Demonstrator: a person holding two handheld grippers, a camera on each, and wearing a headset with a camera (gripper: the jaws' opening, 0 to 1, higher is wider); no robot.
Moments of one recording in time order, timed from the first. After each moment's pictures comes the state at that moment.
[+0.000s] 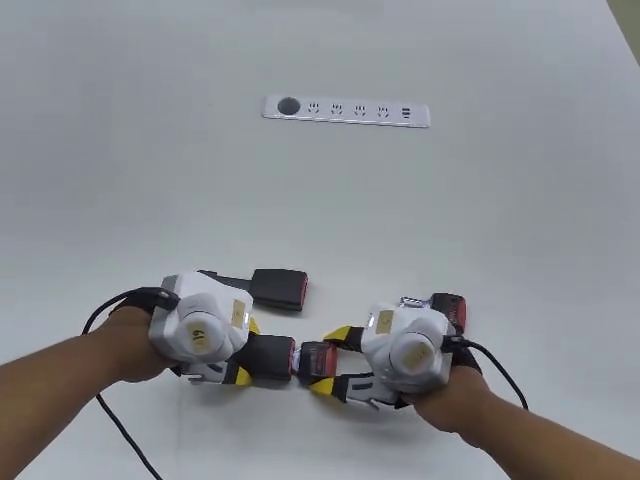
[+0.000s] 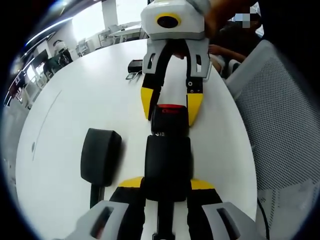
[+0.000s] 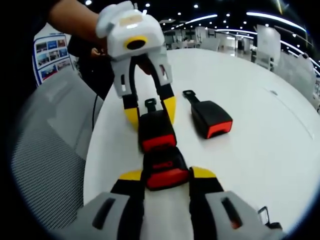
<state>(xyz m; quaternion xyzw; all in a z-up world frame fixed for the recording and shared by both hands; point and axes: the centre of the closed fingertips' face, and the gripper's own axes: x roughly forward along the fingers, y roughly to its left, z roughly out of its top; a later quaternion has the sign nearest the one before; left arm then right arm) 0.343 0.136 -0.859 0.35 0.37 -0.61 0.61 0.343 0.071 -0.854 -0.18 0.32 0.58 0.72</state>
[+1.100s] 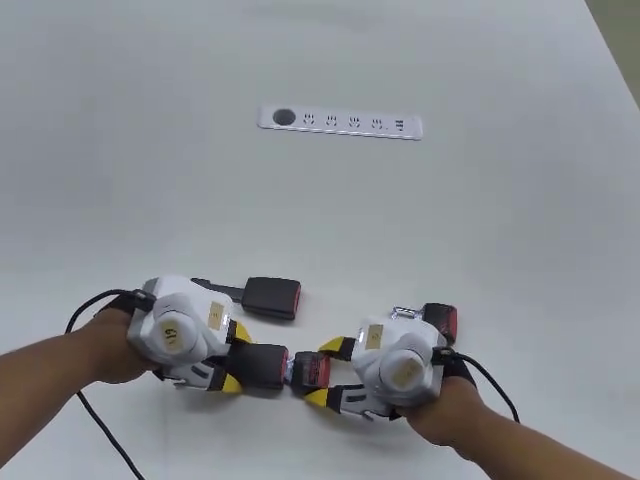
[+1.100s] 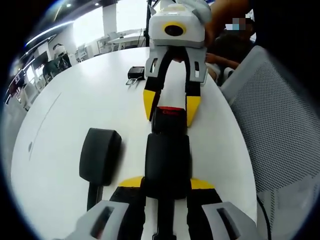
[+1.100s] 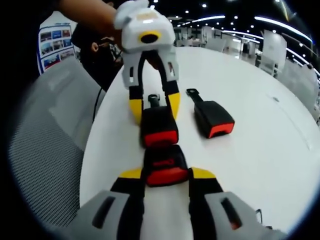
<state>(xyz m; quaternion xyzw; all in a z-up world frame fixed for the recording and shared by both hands) 0.344 0.138 -0.856 0.31 0.35 -0.64 0.61 0.339 0.064 -0.857 -0.23 0.31 0.59 0.71</state>
